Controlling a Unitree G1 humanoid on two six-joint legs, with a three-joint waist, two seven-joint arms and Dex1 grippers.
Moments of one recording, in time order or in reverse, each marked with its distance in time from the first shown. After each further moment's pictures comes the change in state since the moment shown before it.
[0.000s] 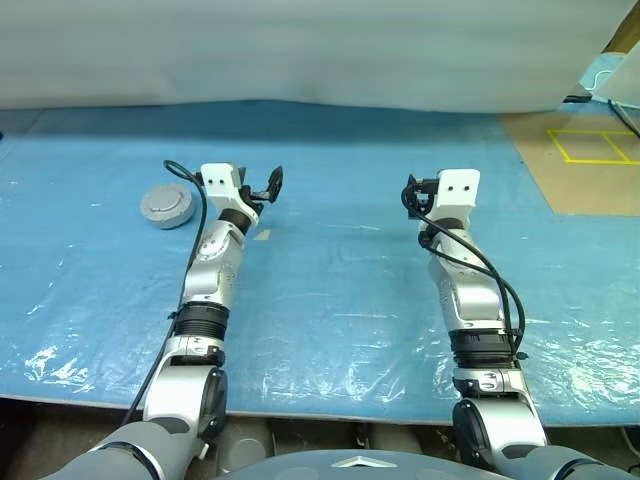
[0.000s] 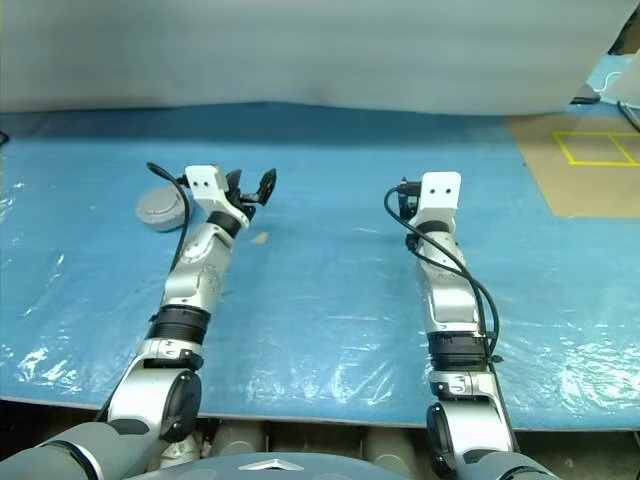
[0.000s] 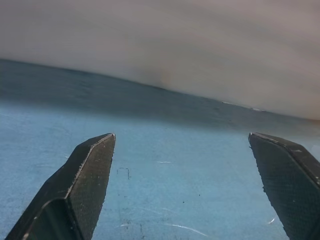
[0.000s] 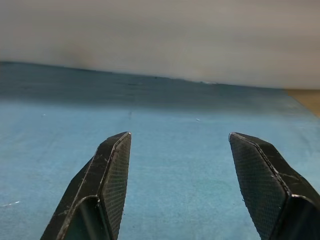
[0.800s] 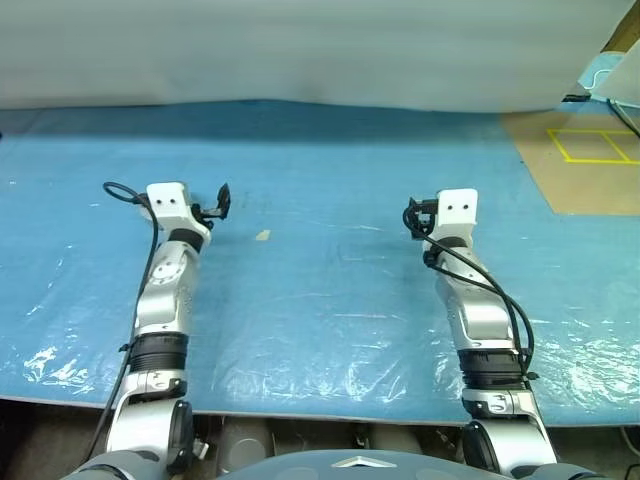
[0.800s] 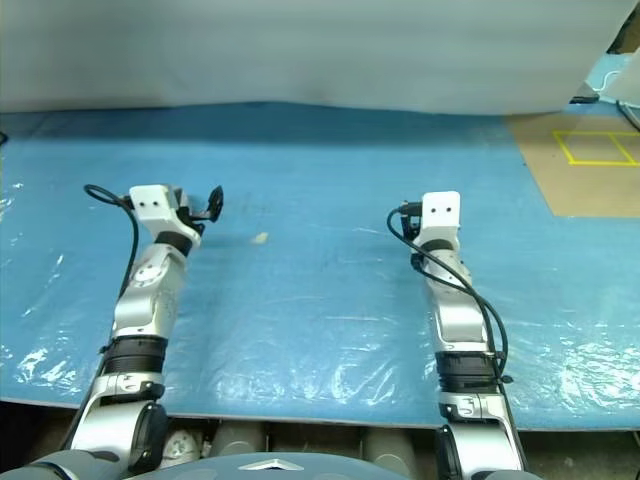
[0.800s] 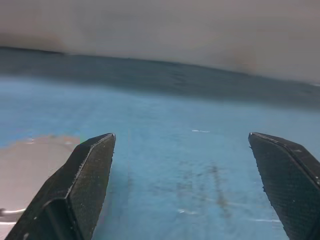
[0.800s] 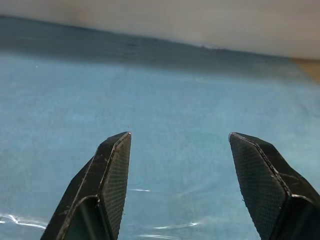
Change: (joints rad) left arm 0.215 0.151 0.060 -0.231 0.046 0.084 0.125; right arm 0.115 -0.047 0.011 -0.111 -0.010 0.105 0.047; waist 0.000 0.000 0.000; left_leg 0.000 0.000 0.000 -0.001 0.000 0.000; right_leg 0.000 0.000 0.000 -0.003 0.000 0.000
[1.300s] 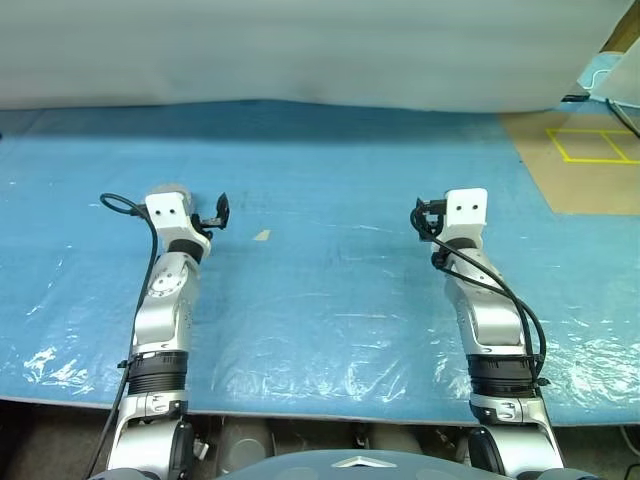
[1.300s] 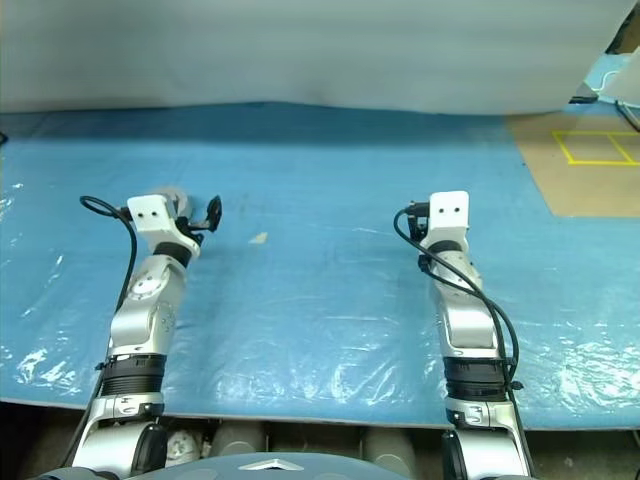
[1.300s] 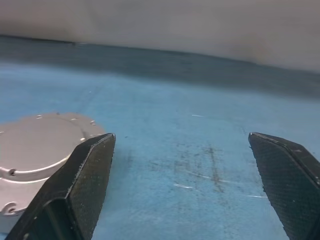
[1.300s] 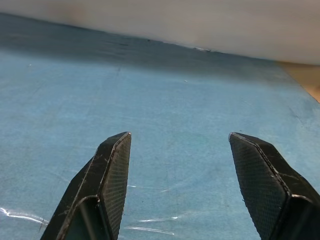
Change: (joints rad) left arm 0.066 -0.050 -0.025 -0.126 0.011 0.083 0.058; right arm 0.015 -0.005 -0.006 -0.047 0.000 0.048 0.014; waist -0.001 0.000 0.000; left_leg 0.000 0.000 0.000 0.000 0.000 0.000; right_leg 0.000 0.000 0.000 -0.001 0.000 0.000
